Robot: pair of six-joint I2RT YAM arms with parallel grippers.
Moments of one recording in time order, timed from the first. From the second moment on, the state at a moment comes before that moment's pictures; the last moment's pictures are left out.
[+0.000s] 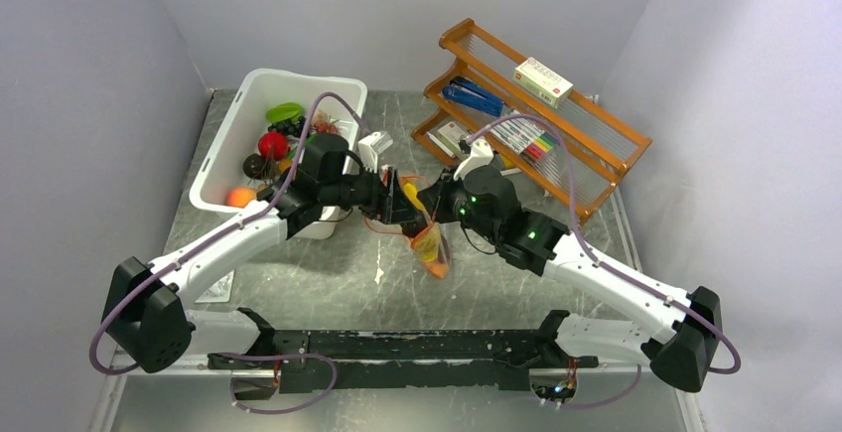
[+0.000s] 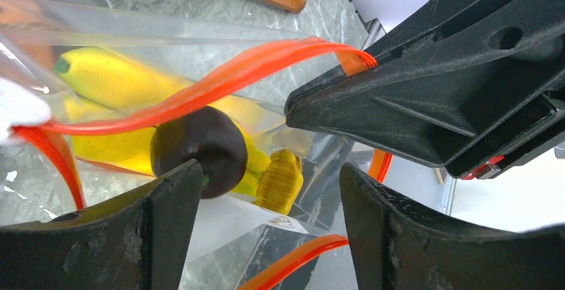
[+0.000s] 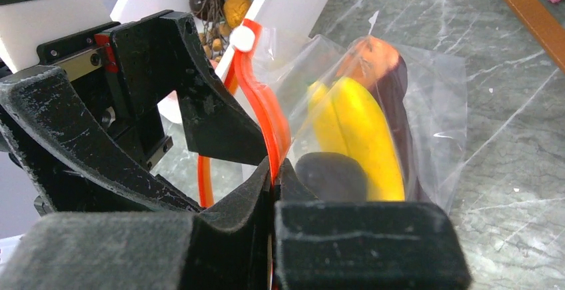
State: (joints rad) left arm -0.65 1.28 0.96 -0.14 0.60 -0.50; right arm 0.90 1.08 0.92 -0.19 0.23 0.62
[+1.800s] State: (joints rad) left arm -0.07 1.46 1.28 -0.50 -0.22 -0.18; right arm 0.90 0.94 0.81 -0.17 0.24 0.50
